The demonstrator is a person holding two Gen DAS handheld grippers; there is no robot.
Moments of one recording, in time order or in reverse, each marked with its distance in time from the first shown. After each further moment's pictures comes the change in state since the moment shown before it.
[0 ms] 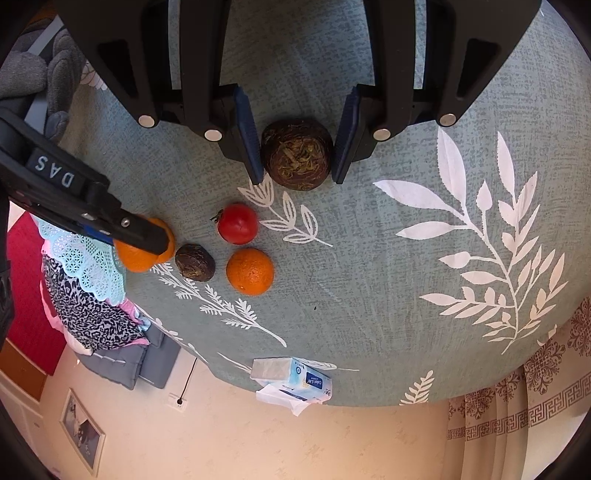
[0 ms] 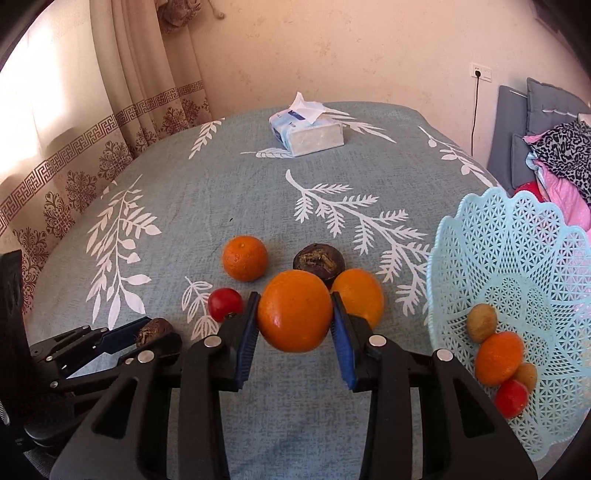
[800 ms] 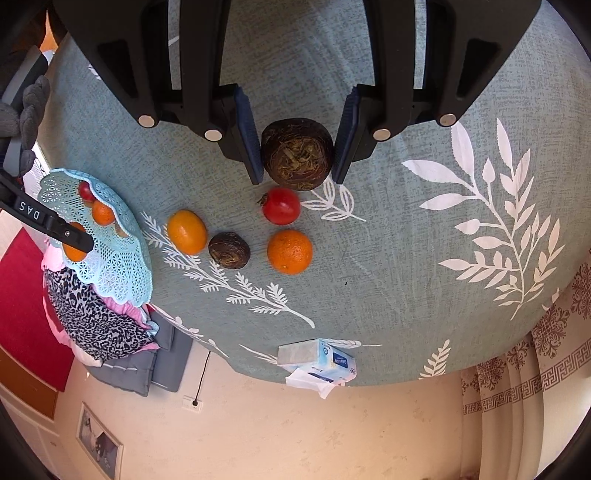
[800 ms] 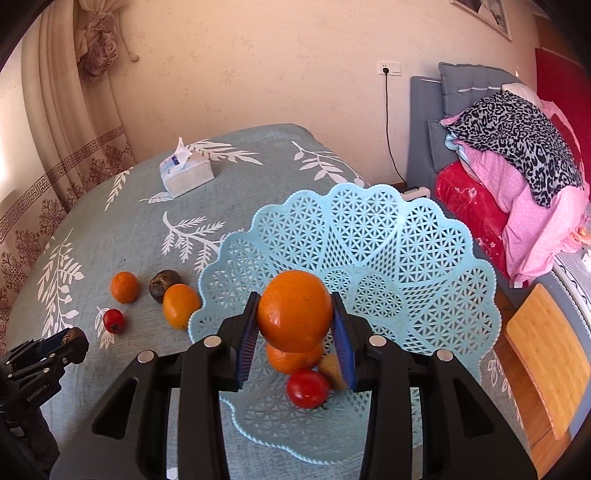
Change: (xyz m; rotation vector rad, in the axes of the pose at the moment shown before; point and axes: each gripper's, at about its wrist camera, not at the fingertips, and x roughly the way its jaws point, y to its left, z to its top) left arm -0.012 -0.039 0.013 0.084 -0.030 0.018; right arm -0.061 -0.120 -0.013 0.183 -0.076 -0.230
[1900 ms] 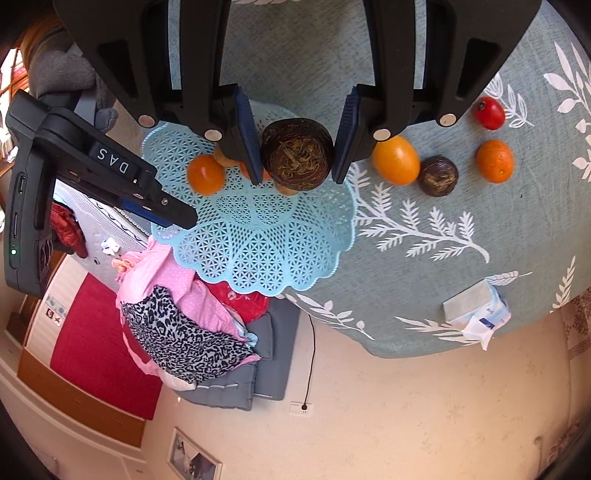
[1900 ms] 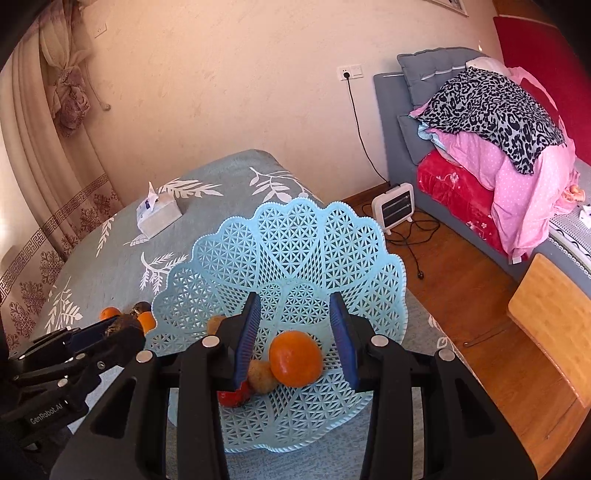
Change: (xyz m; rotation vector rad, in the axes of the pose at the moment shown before) left arm 0.024 -0.149 0.046 0.215 -0.008 -0.302; right arm -0.024 -0.072 -0.006 0.161 -0.083 0.022
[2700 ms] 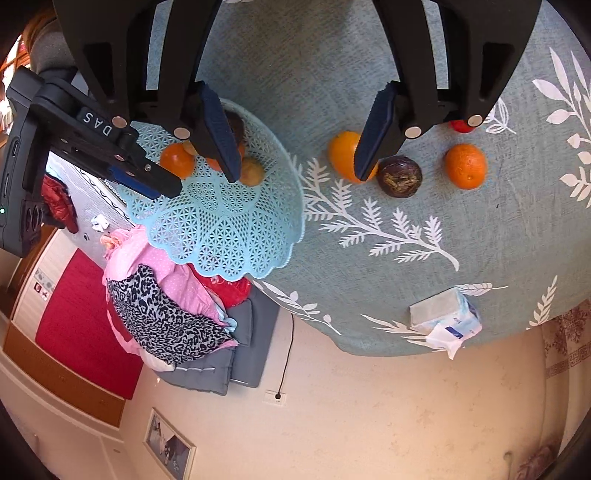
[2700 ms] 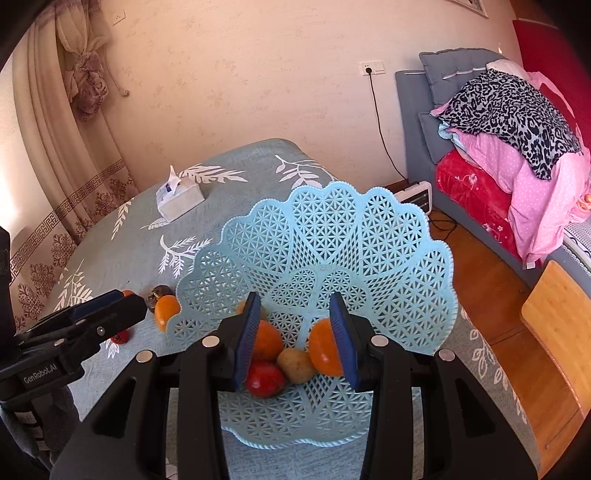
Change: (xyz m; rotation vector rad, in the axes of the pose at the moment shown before) left arm -0.017 0.041 -0.005 -0.093 -0.052 0.062; right arm 0.007 0.029 -0.009 -0.057 0.031 0.061
